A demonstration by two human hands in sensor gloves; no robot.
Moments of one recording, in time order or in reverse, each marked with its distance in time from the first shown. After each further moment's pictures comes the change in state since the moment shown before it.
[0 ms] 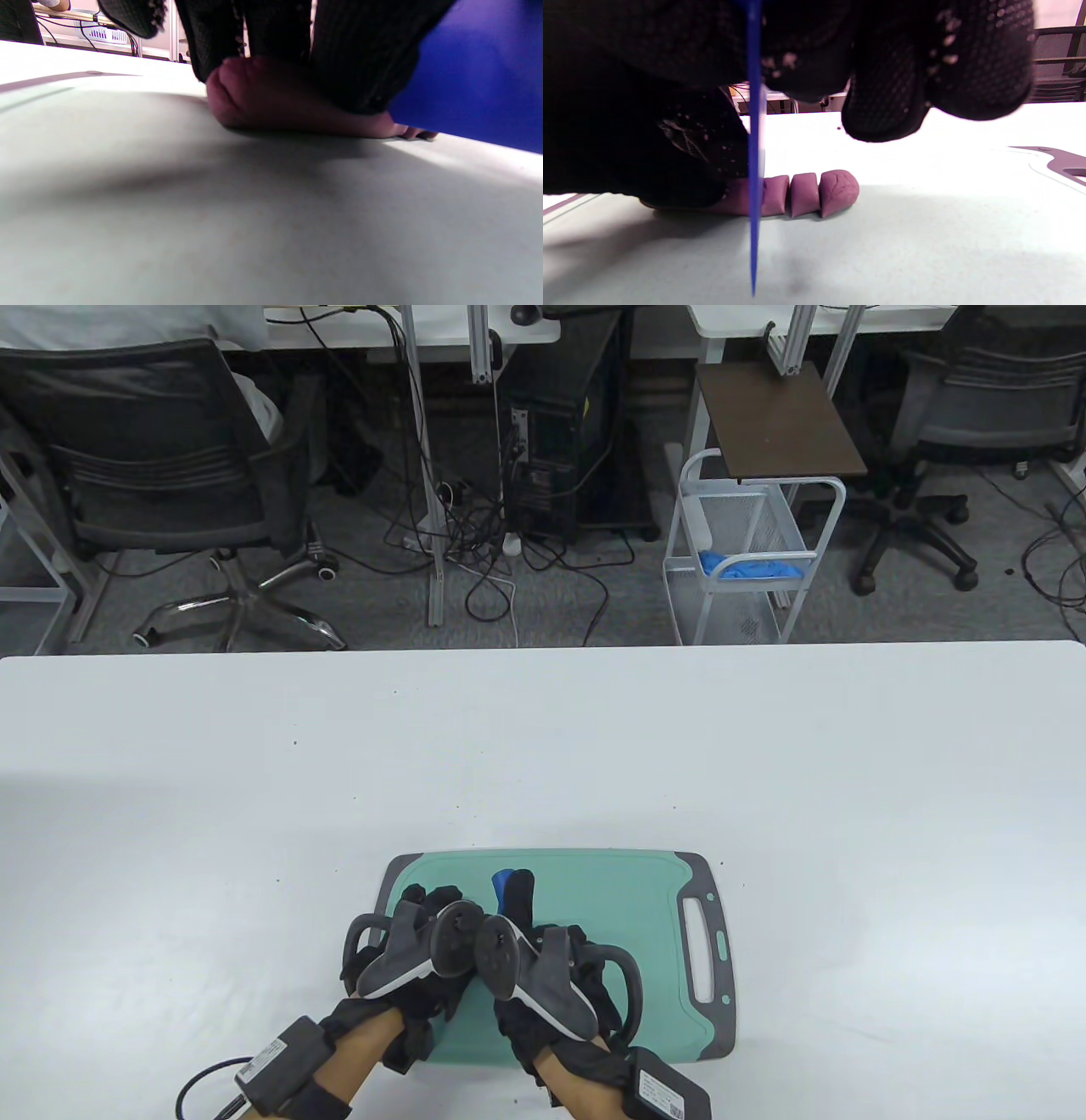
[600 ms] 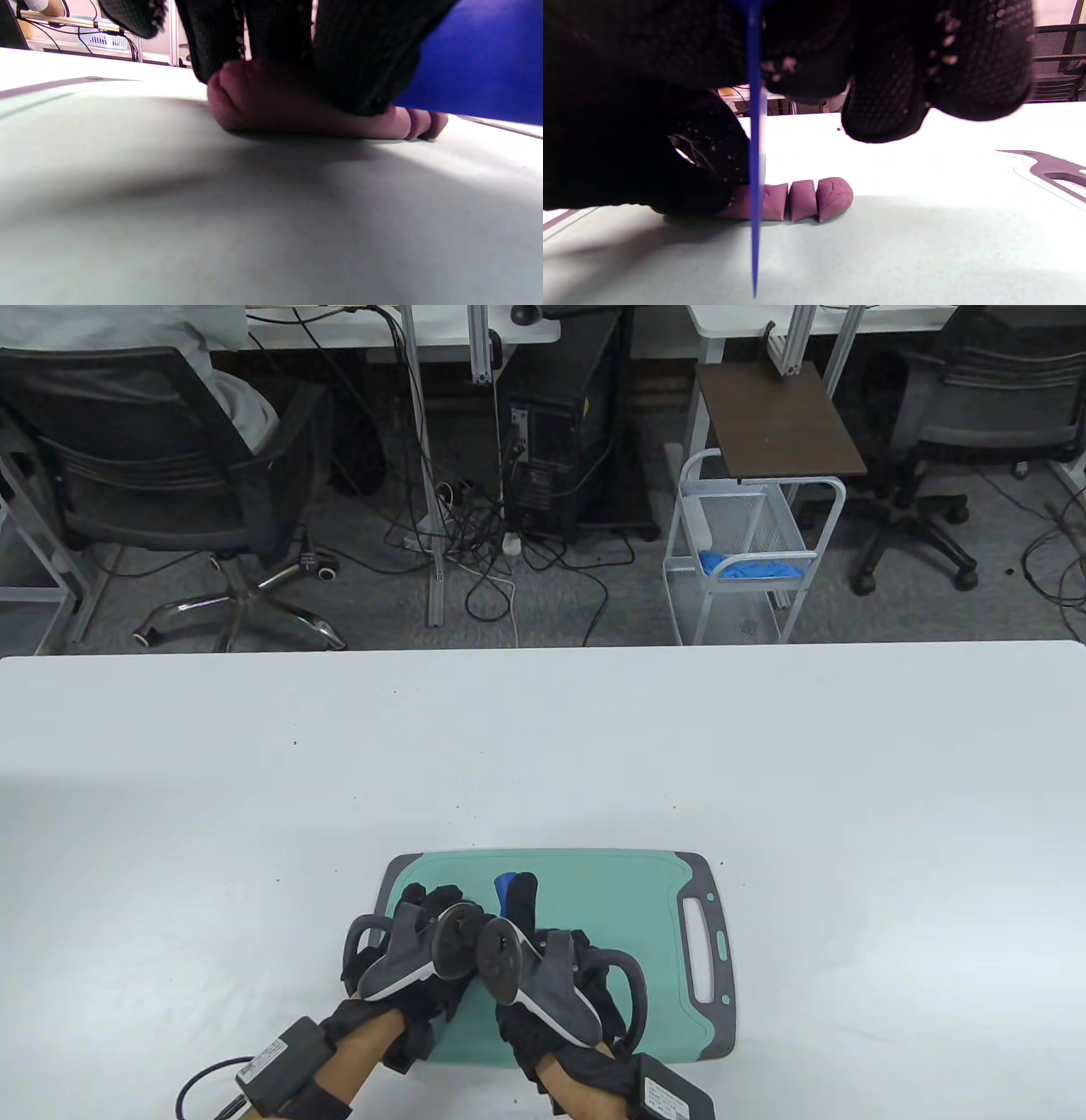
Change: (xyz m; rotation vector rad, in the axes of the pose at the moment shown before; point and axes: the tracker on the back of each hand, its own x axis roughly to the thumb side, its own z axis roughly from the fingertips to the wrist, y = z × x) left_hand 0.001 0.000 0.001 0.011 0.000 -0.009; right_hand -0.002 -0.011 0.008 0.013 0.010 -0.008
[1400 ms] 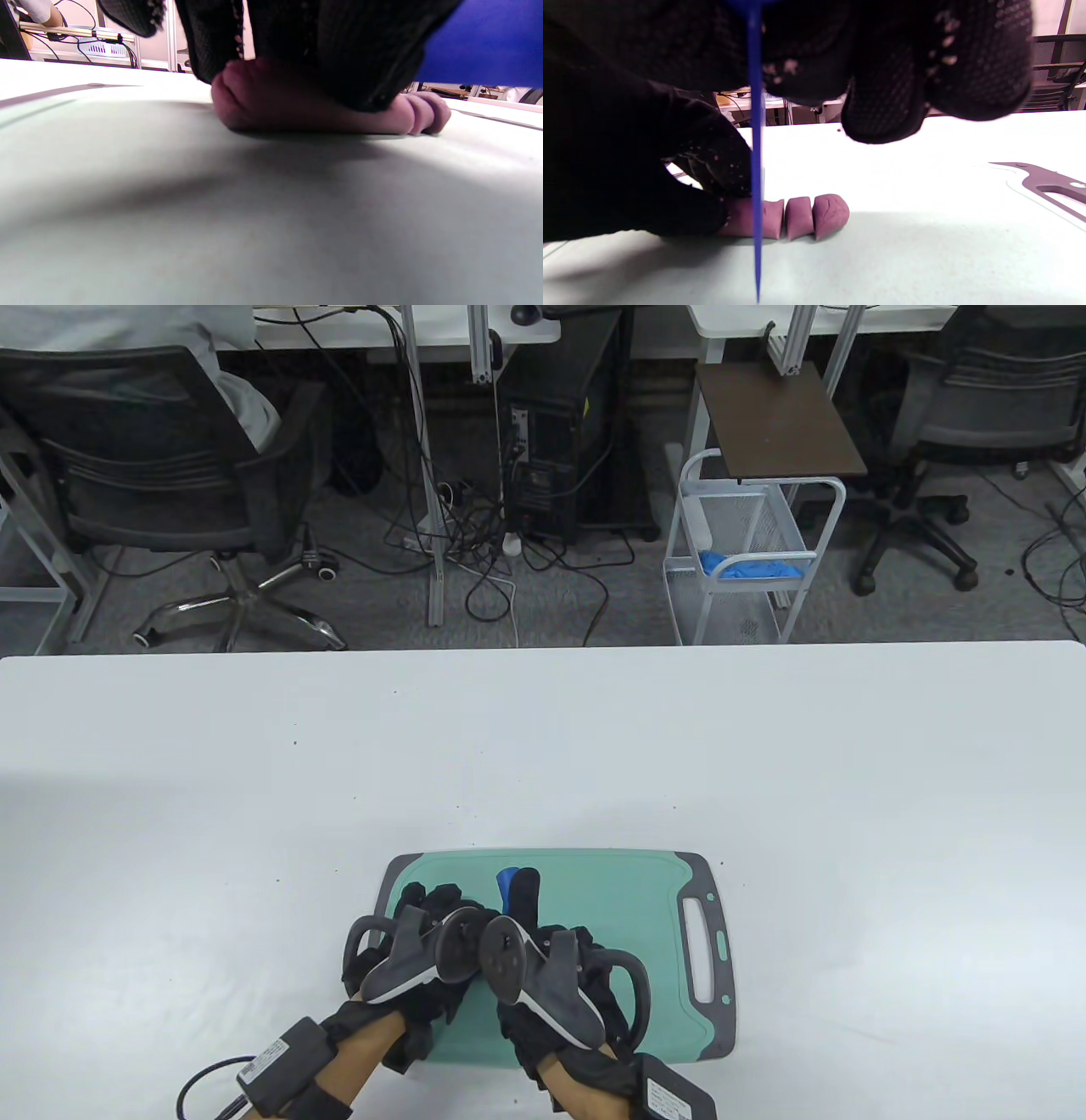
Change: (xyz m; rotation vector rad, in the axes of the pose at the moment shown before) left_hand 0.002 0.000 0.002 0.014 -0.004 -0.032; right_hand -0.001 -0.010 0.004 -0.024 0.014 -0.003
